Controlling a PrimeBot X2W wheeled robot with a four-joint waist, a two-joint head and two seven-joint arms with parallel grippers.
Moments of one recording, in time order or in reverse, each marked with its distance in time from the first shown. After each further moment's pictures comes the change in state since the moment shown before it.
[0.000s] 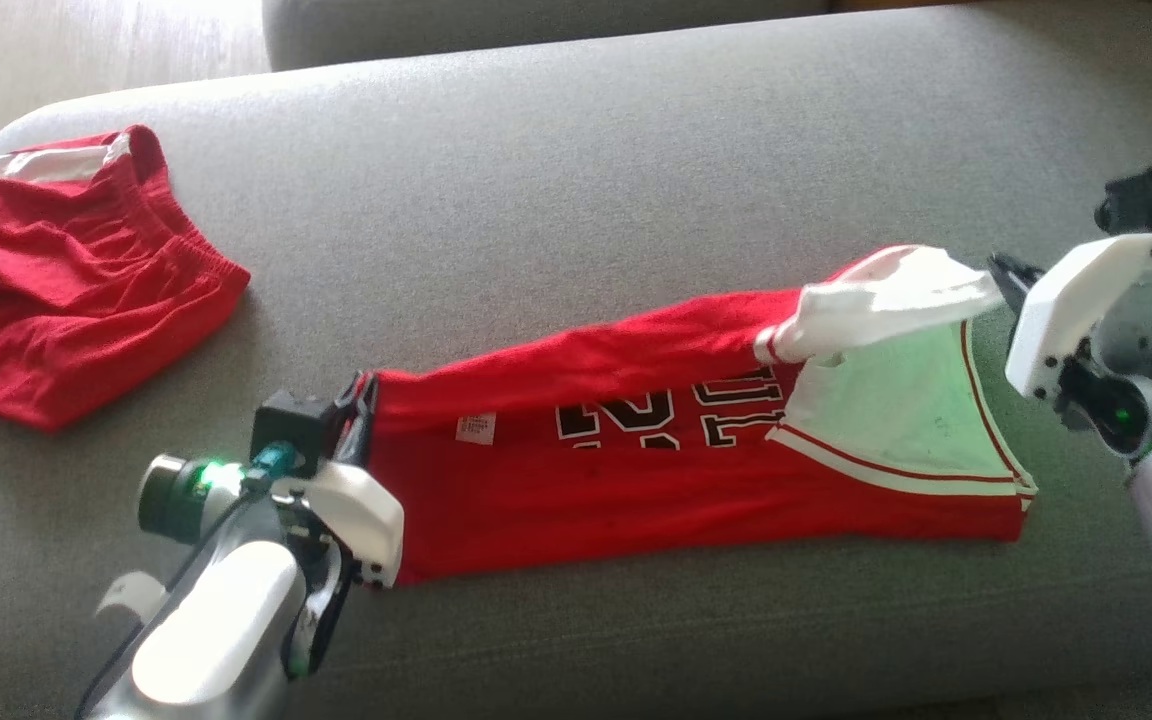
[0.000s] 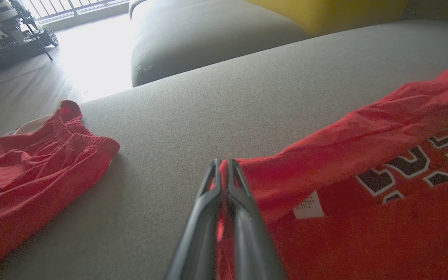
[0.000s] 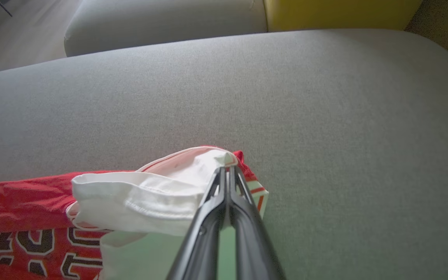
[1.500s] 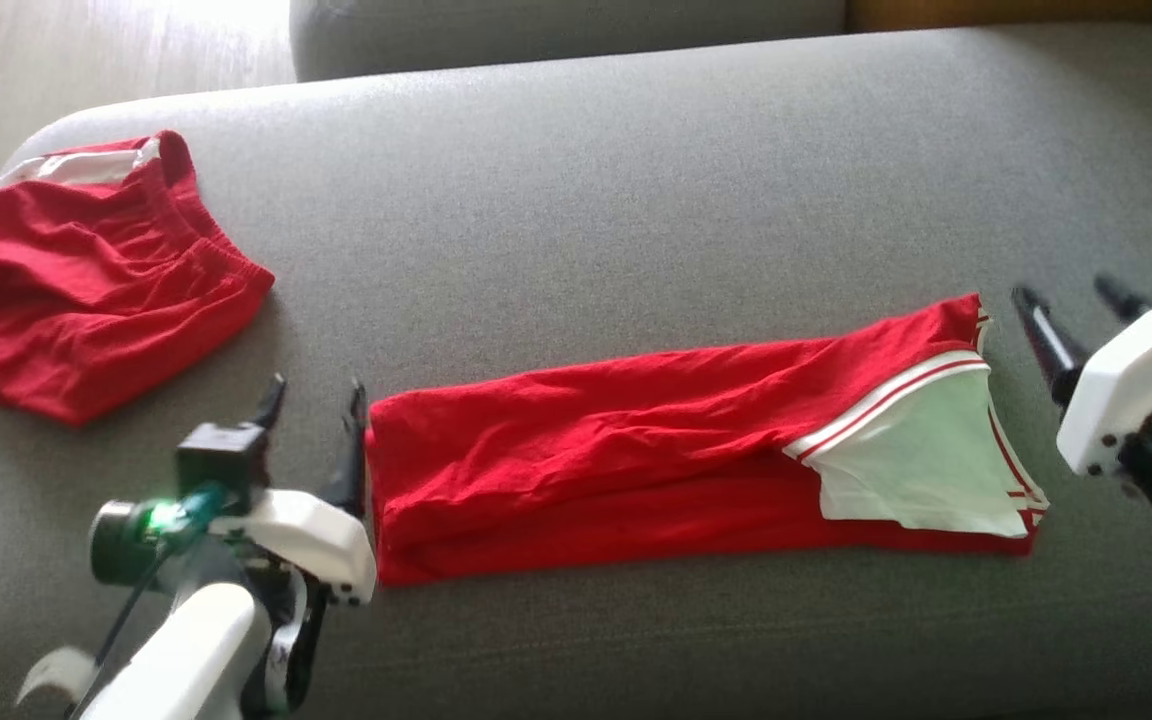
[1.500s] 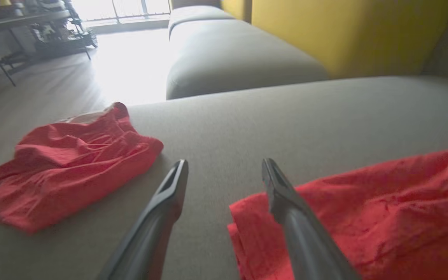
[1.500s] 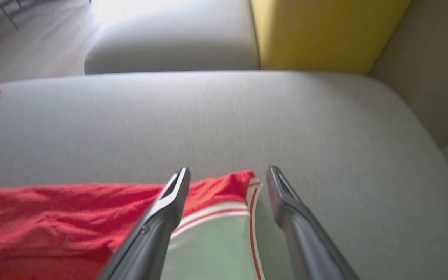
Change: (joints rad) left arm 0.159 0.095 0.062 -0.294 -0.086 0.123 0.014; right arm 0.401 0.121 -0.377 -0.748 -0.255 0.000 0.317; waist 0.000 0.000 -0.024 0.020
